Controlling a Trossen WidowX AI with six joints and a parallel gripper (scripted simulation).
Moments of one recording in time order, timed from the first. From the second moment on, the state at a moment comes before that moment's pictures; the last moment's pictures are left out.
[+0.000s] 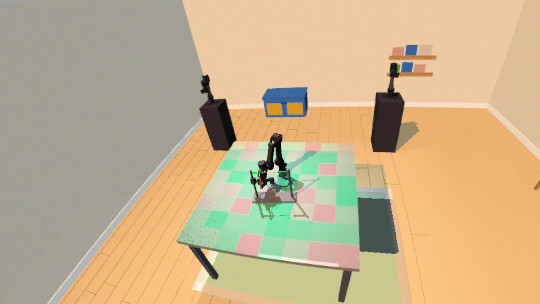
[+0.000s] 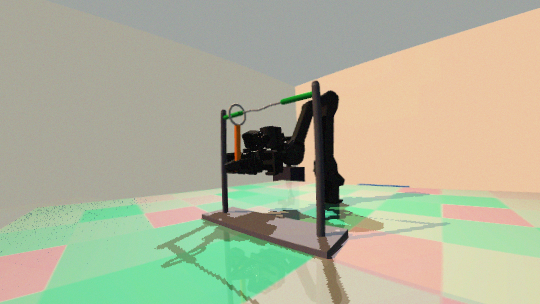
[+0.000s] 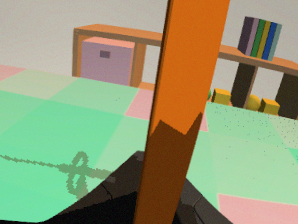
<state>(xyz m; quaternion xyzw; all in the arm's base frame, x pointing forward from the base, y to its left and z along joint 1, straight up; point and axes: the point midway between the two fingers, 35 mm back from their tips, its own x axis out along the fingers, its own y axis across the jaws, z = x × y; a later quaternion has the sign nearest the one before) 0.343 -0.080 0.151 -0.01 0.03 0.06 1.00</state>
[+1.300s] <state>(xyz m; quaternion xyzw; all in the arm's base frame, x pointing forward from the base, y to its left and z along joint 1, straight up) 0.343 -0.061 0.152 -0.01 0.03 0.07 1.00</state>
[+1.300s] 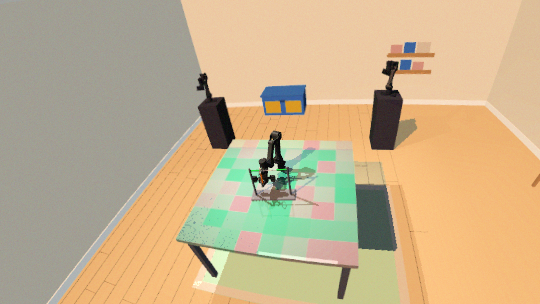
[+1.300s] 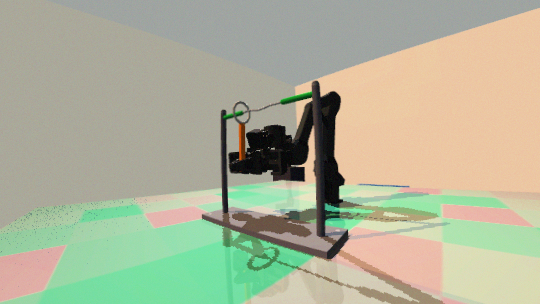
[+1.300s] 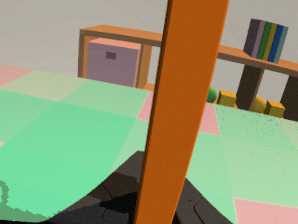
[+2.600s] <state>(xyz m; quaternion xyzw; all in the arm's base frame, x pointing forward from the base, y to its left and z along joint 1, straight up) 0.340 -0.035 0.151 -0.05 0.03 0.07 1.00</state>
